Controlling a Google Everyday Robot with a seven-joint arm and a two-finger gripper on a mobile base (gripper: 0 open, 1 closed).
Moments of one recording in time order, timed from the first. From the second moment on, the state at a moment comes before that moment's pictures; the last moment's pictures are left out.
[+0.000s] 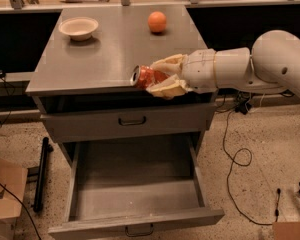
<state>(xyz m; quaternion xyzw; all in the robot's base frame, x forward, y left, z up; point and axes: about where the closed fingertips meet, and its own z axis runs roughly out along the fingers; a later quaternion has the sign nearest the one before) 0.575 -0.027 0.897 -0.61 0.54 0.21 0.54</state>
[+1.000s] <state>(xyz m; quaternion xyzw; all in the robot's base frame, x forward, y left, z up) 0.661 0.036 0.910 -0.75 0.46 0.13 0.47</state>
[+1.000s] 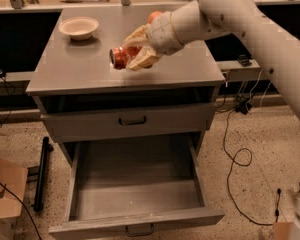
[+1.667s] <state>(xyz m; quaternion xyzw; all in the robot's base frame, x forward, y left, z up) 0.729 0.062 0.856 -0.77 0.46 0.15 0.41</state>
